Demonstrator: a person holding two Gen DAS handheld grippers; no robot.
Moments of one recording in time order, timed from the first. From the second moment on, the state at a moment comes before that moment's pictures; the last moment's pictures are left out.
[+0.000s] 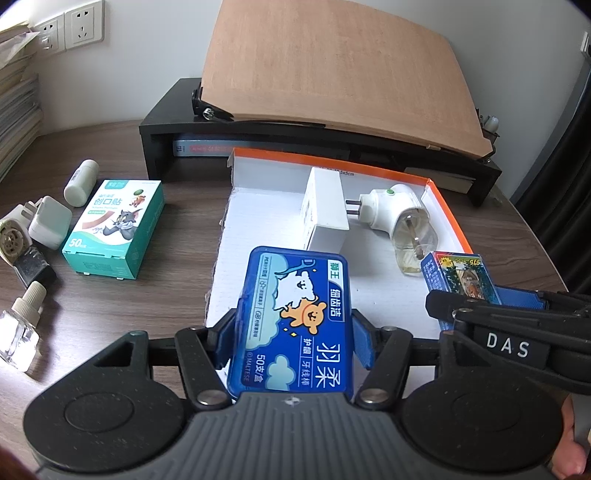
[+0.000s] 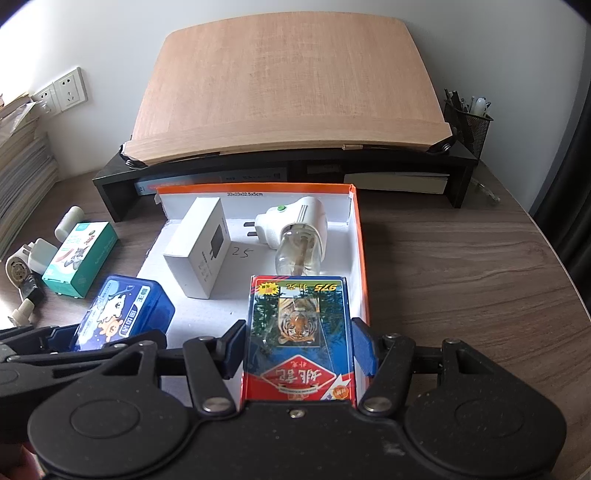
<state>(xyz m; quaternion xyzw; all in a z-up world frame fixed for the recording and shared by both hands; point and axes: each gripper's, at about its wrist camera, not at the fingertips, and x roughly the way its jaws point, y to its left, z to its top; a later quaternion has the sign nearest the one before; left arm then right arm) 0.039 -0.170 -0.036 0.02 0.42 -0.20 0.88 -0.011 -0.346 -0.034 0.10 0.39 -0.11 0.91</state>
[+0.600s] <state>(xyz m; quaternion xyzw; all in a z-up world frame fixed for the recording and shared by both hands) 0.044 -0.187 -0.041 0.02 0.44 -0.23 0.87 -0.024 -0.361 -0.021 0.11 0.35 -0.15 0.92</state>
